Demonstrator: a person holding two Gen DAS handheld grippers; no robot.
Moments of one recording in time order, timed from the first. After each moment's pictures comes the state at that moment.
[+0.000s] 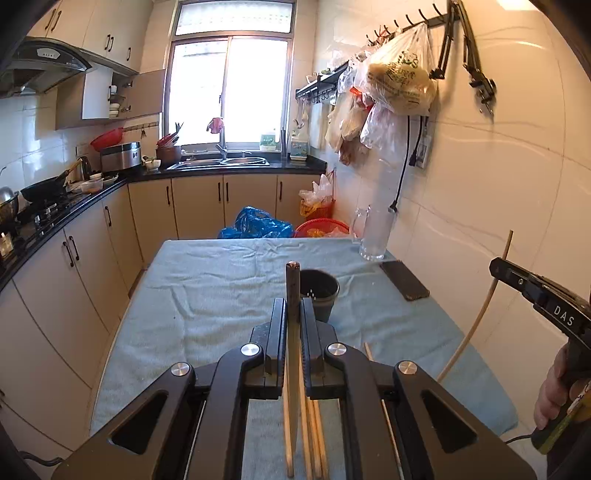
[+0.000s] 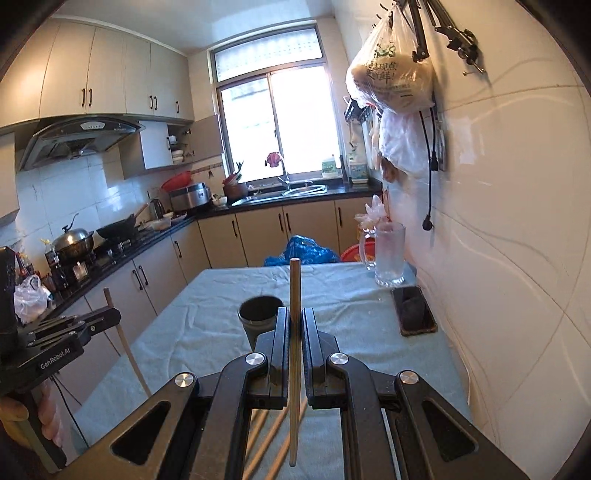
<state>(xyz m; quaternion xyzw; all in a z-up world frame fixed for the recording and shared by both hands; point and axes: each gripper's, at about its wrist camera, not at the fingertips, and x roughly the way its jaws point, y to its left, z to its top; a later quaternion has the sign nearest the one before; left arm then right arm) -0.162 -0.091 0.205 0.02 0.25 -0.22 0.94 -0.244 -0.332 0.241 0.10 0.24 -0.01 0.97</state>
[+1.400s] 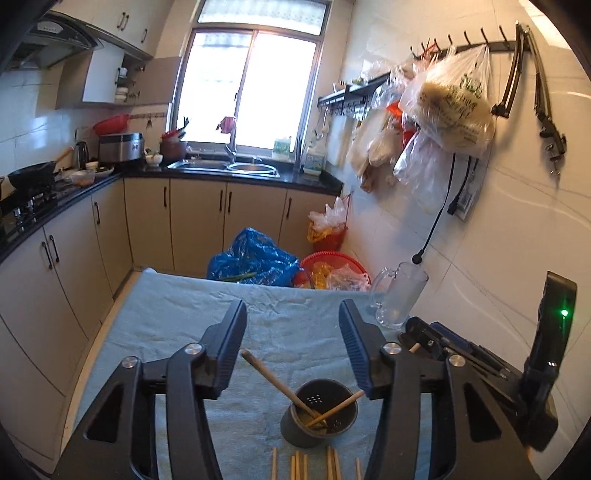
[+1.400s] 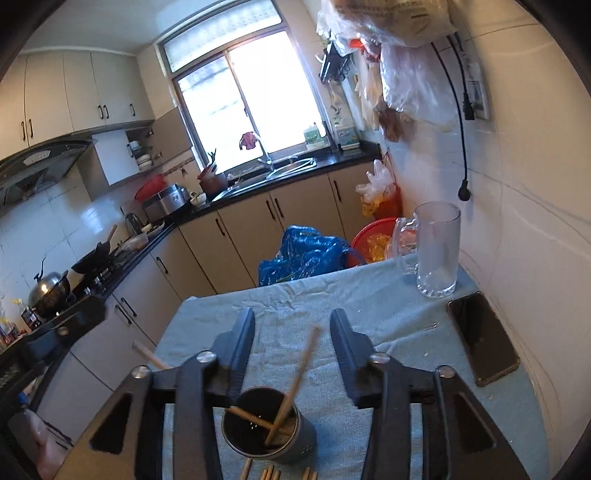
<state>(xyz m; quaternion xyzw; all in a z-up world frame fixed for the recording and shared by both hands) 0.007 -0.135 0.239 -0.05 0.24 -0.20 0.95 -0.029 -0.350 0.200 0.18 0.29 -0.04 0.94</state>
